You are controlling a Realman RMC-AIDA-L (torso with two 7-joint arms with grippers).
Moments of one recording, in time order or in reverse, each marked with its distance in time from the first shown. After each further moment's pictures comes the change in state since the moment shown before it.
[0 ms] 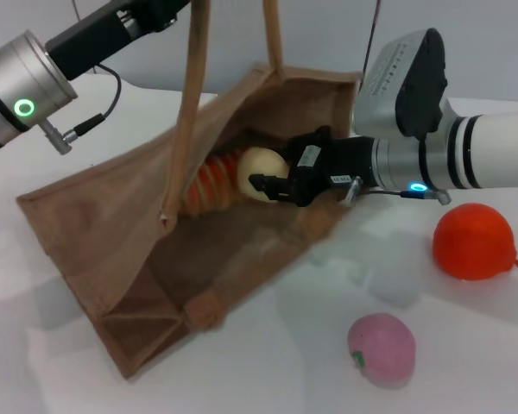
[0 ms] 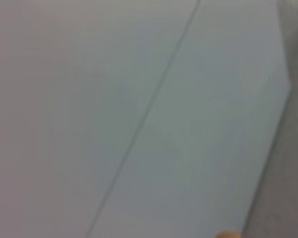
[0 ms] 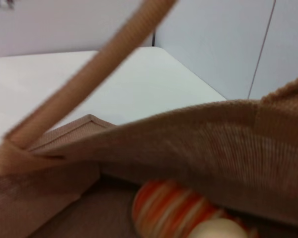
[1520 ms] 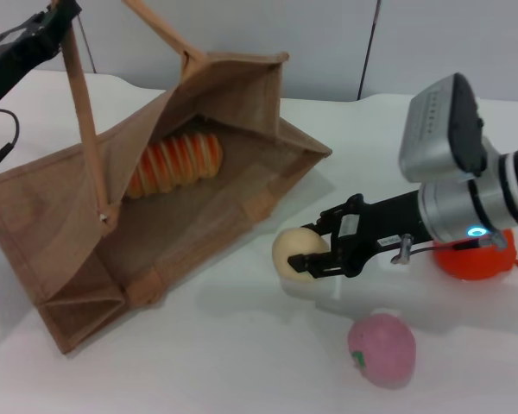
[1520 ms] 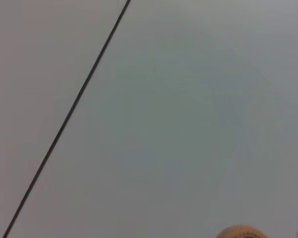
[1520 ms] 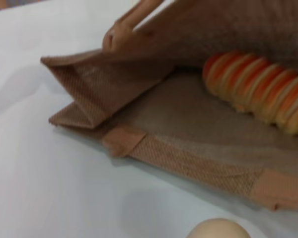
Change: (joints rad) left arm 0.146 0.011 -0.078 -0.008 -0.106 0.304 0.139; right arm -0.074 -0.059 0.039 -0.082 -0.242 -0.294 0.187
